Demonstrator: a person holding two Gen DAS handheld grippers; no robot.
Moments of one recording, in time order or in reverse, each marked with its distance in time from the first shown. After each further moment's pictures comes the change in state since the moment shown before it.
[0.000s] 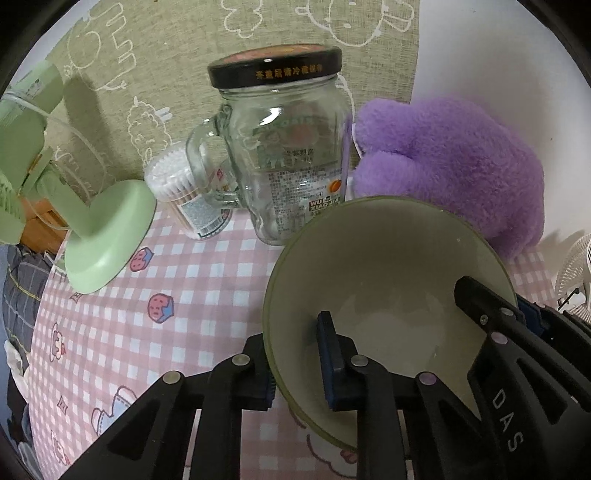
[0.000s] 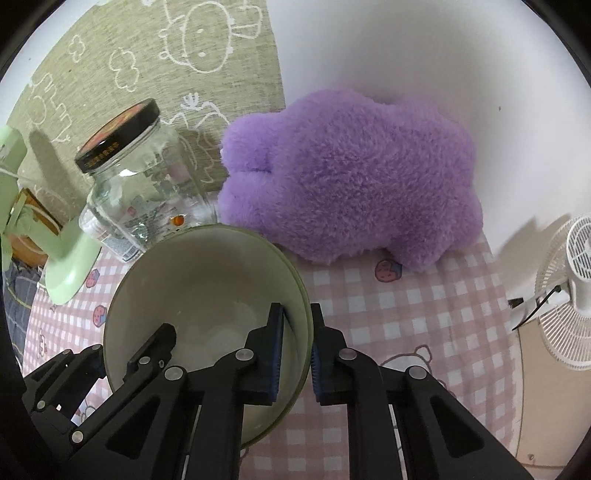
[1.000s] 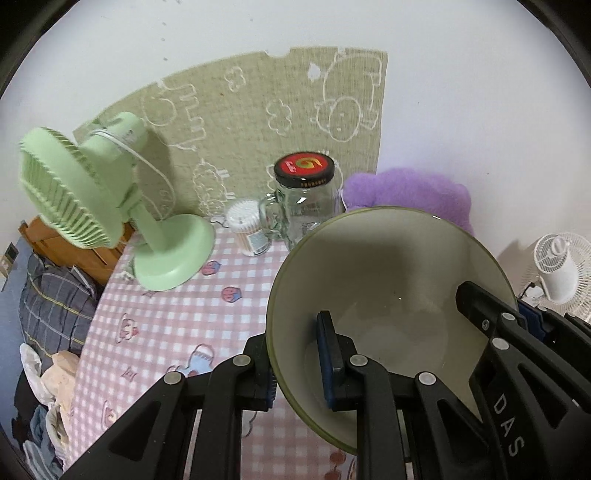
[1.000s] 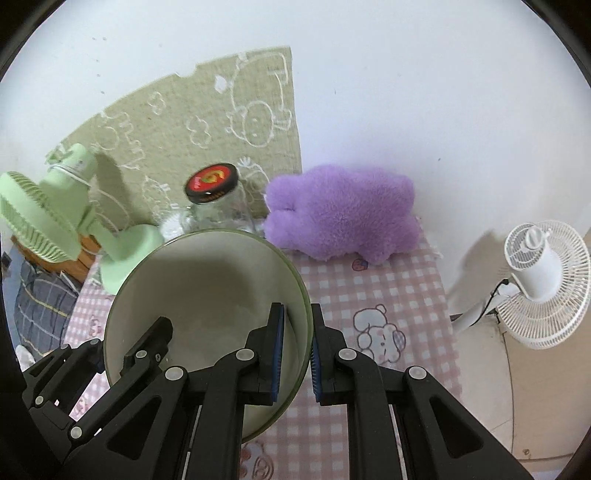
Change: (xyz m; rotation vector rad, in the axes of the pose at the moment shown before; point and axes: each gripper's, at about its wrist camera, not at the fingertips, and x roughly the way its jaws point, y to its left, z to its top) left arm -0.156 0.026 -0.040 0.010 -0.138 -0.004; right arm -0.166 0.027 -0.037 0.004 -0.106 -0.004
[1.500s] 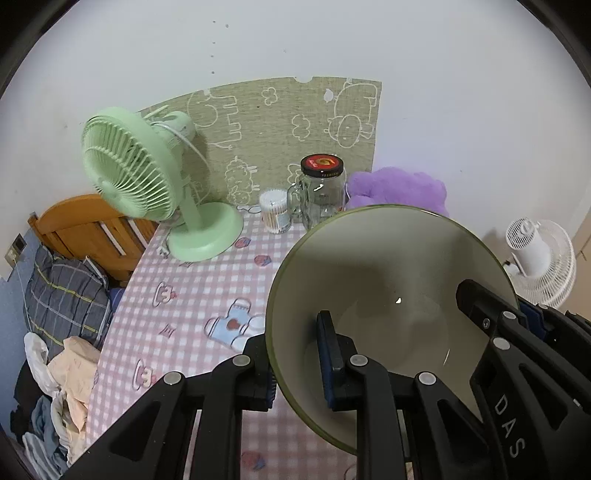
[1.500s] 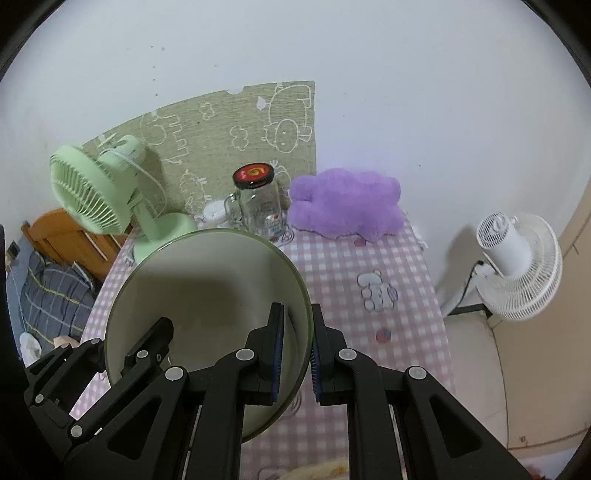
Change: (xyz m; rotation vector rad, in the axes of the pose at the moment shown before) left arm -0.092 0.048 -0.064 -0.001 -0.030 -0.035; right arm -0.100 0.046 -0.063 -0.013 -0.045 -0.031
